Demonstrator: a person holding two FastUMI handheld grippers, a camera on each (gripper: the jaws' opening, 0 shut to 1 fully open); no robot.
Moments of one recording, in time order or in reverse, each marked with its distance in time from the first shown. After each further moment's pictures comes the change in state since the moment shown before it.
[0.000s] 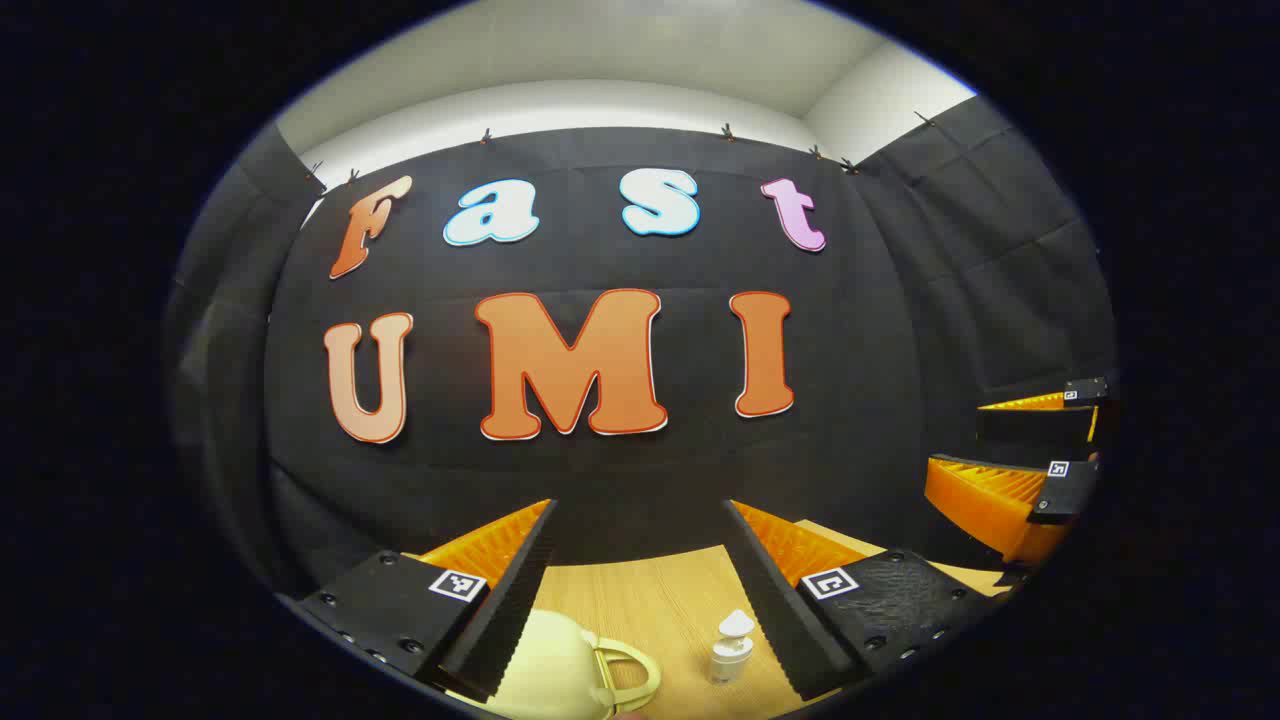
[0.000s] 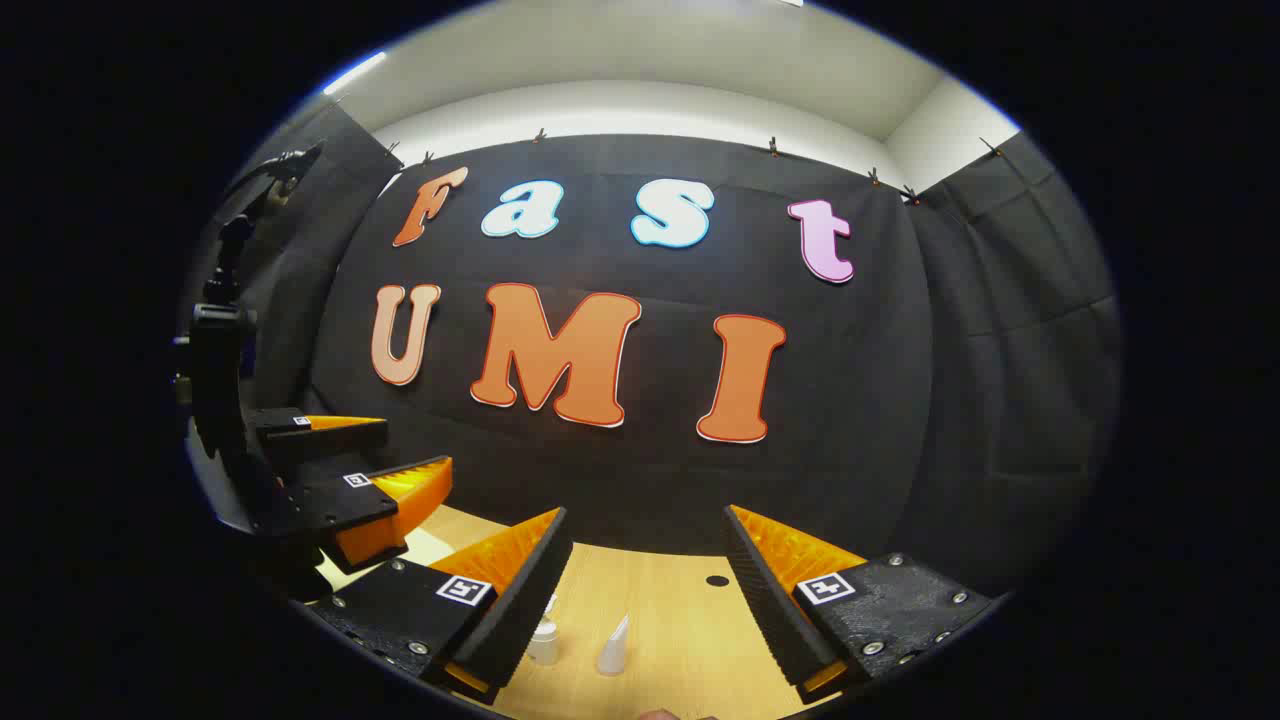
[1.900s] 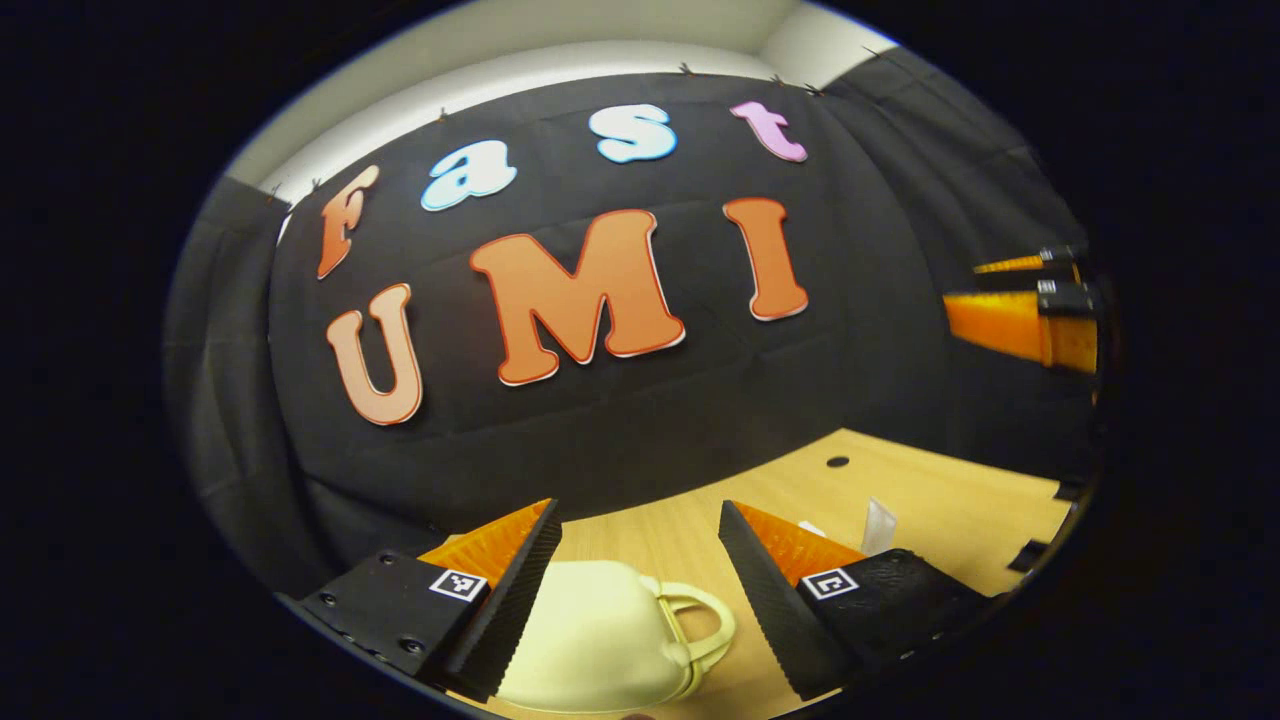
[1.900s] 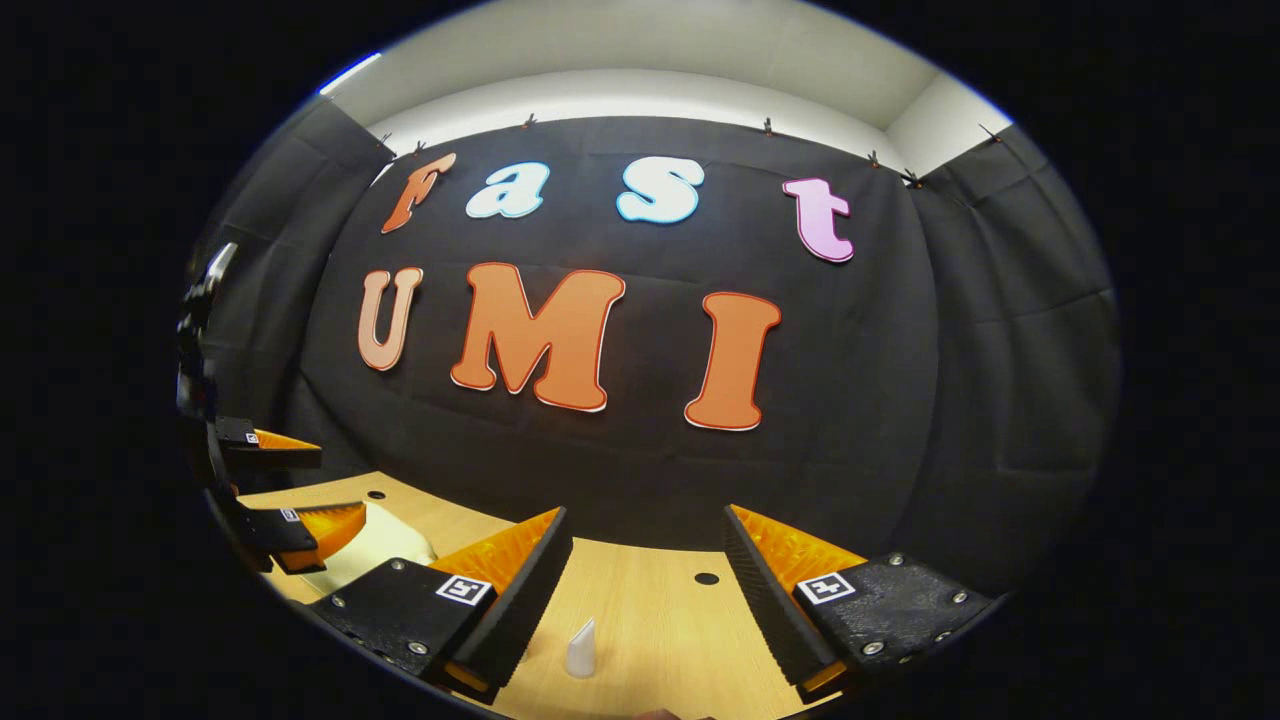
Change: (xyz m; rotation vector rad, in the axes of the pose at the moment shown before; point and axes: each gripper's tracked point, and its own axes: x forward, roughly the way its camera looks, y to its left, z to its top) left arm -0.004 0.024 -0.097 0.257 0.219 -0.009; right arm 0.034 -0.033 -0.024 -0.008 0.035 0.003
